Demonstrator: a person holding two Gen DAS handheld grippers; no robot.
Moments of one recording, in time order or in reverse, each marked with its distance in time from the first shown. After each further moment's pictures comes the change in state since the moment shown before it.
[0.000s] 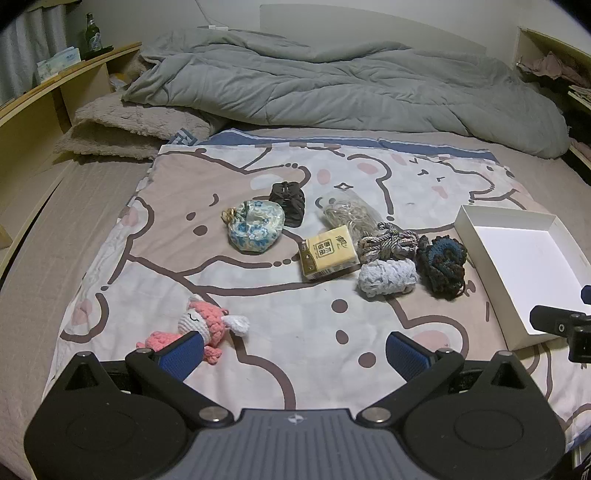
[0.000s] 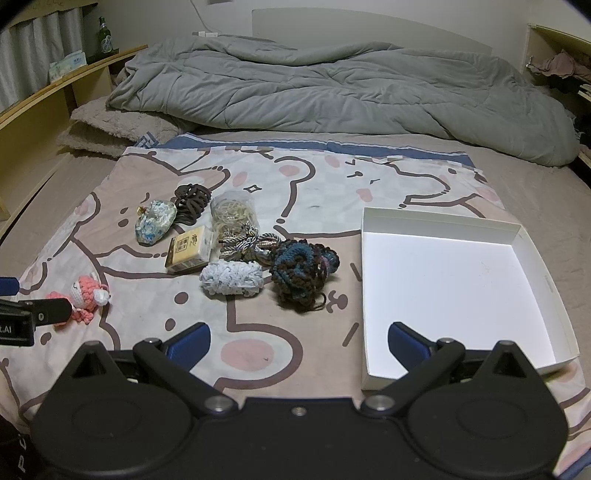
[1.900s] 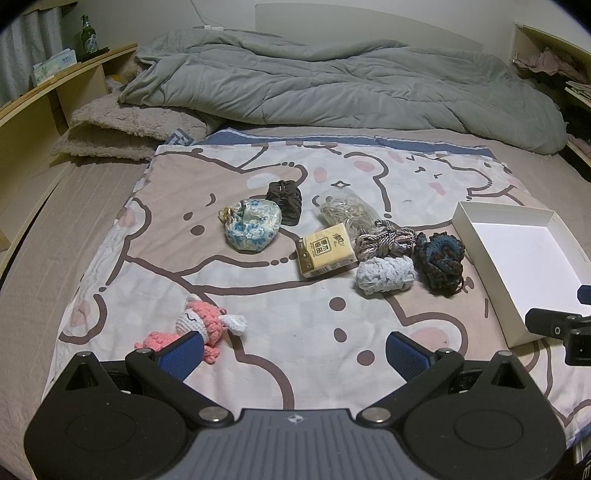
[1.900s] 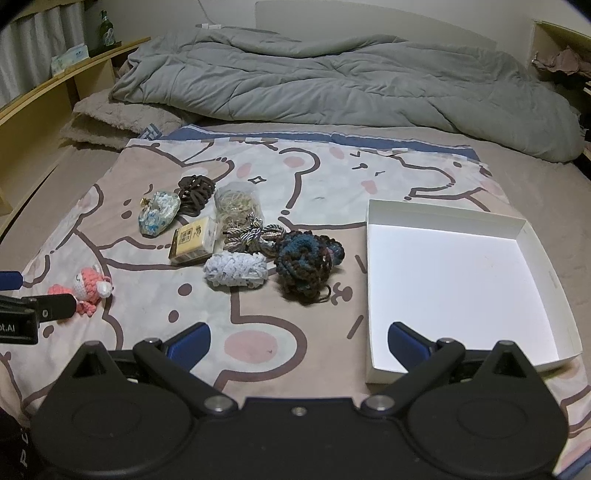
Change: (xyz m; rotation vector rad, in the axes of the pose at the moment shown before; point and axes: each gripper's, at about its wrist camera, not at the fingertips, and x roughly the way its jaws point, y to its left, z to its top) left arm 0.000 -0.006 -0.002 0.009 0.004 0.003; right arm 0.002 0.002 -0.001 -0.010 0.032 0.011
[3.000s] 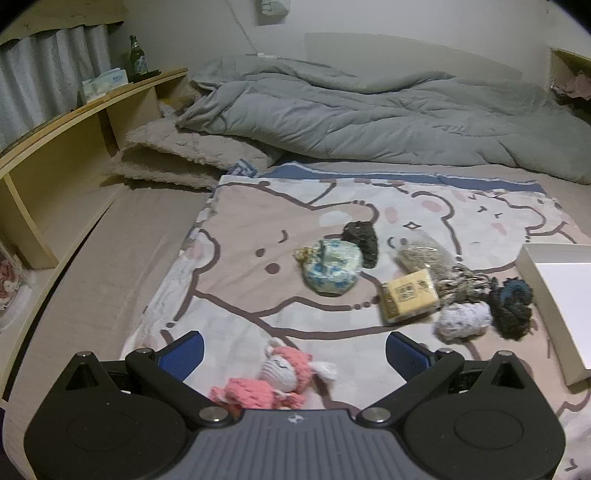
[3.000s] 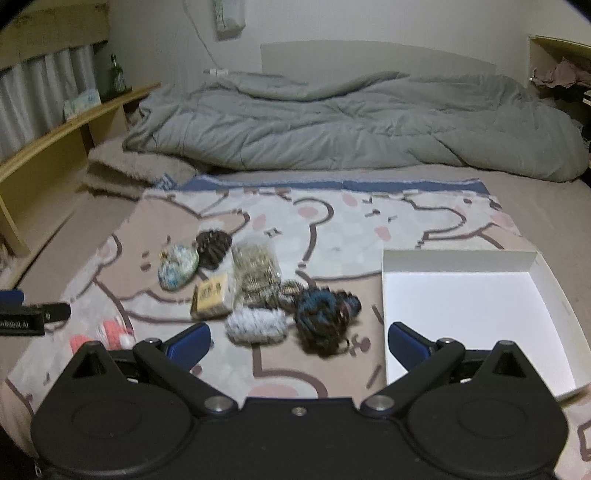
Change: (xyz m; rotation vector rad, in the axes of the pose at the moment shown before) left arm 0.004 0.068 0.025 -0.039 -0.098 0.152; right arm -0.013 -0.001 0.026 0.045 -0.151 0.068
